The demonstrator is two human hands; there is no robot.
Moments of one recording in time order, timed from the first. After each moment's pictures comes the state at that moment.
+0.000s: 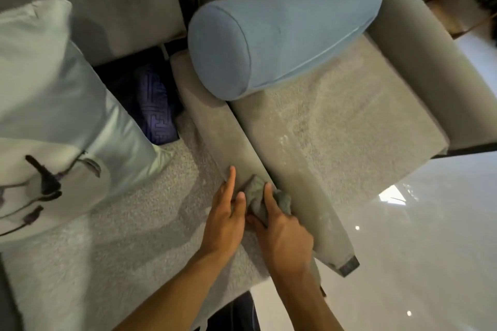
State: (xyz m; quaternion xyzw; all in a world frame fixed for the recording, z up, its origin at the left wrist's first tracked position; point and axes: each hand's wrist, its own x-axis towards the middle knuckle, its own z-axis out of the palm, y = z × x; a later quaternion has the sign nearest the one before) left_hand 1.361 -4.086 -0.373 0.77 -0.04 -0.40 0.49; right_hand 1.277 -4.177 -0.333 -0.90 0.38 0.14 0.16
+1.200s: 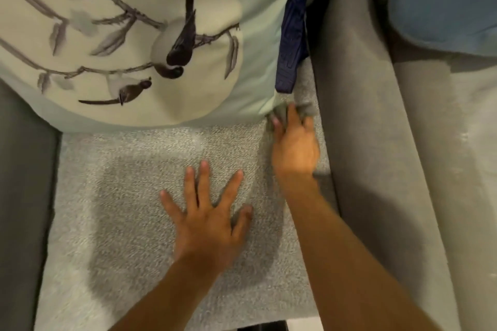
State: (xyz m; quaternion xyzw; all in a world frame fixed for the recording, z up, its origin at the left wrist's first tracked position) left_hand 1.344 -3.902 -0.487 0.97 -0.08 -0.22 0.08; right_hand 1.445 -4.081 -0.497 -0.94 0.25 -0.01 0.21
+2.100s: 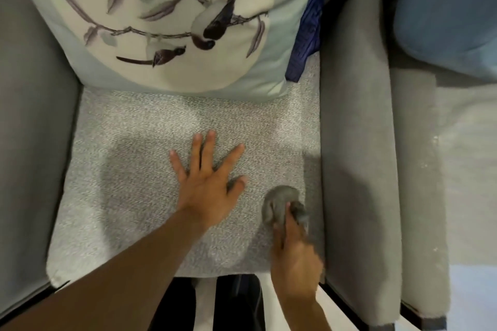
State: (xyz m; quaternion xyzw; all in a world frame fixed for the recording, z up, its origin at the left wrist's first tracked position) left_hand 1.346 -3.895 -0.477 0.96 -0.09 -0.23 0.12; right_hand 1.230 -4.056 -0.424 -0.93 0.25 0.23 0.13
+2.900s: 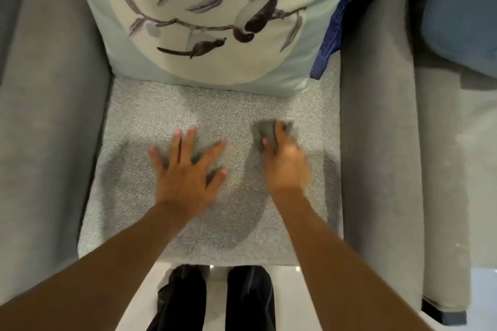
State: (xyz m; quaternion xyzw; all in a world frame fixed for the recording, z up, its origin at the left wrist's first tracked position) left_hand 1.335 -3.810 -0.476 0.97 -0.06 -0.20 0.10; right_hand 1.362 -4.012 -0.456 -0.96 0.19 0.10 0.20
